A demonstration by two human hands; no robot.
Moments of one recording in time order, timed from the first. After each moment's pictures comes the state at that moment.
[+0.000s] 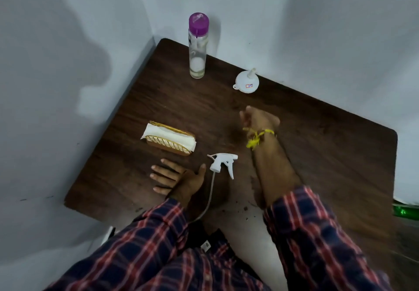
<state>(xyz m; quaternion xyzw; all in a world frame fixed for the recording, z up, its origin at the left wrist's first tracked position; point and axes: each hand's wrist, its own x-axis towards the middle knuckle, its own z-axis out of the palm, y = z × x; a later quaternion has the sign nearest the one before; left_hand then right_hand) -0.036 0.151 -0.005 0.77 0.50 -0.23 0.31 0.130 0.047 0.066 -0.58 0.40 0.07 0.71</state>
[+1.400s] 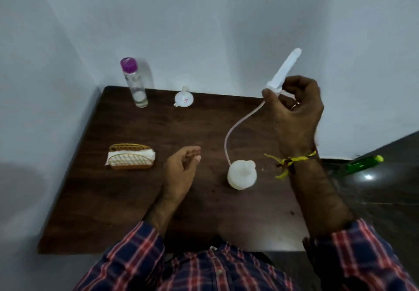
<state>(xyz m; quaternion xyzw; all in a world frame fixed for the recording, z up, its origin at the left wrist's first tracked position) -0.073 0.099 0.113 0.78 0.07 0.00 0.62 -0.032 -0.107 0.262 -0.73 0.06 -0.33 0.59</state>
